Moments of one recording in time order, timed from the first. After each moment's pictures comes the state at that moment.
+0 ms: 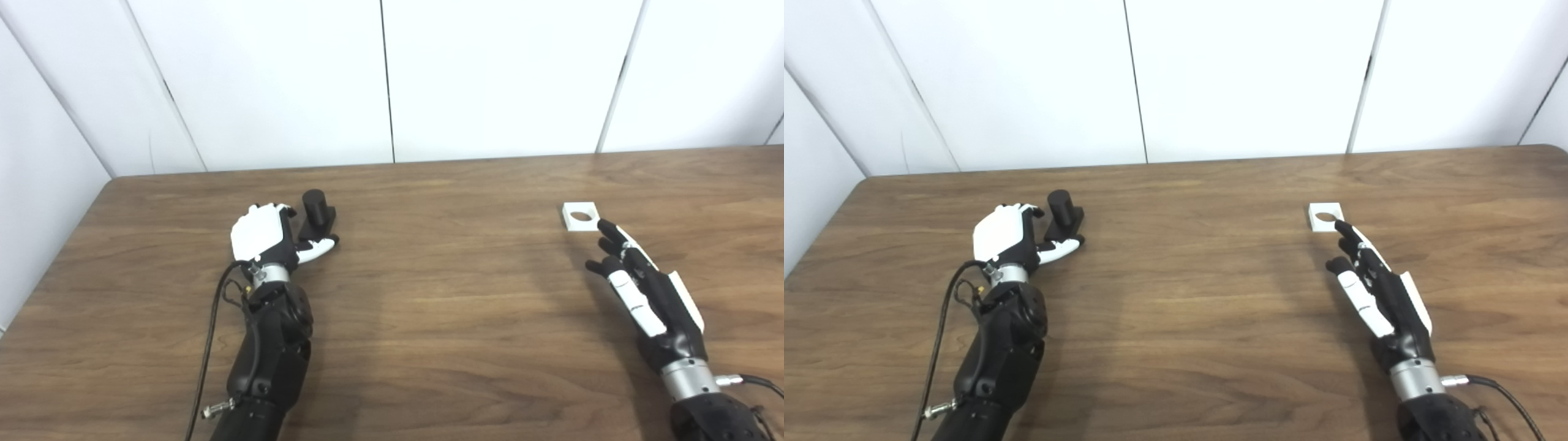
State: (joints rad) left arm -0.47 0.09 -0.05 0.41 1.07 0.47 0.11; right arm 0.01 -0.19 -0.09 -0.09 0.11 -0.03 0.10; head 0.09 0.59
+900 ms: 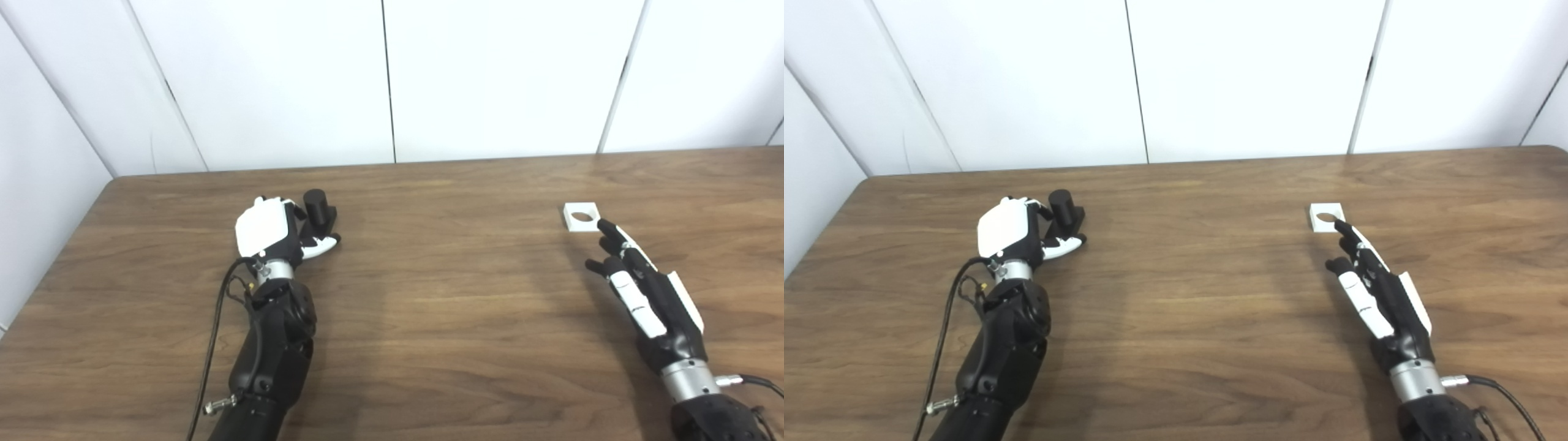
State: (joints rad) left arm -0.47 0.10 -0.09 0.40 1.02 0.45 0.17; right arm 0.01 -0.19 -0.09 -0.10 0.11 -0.04 0.12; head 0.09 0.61
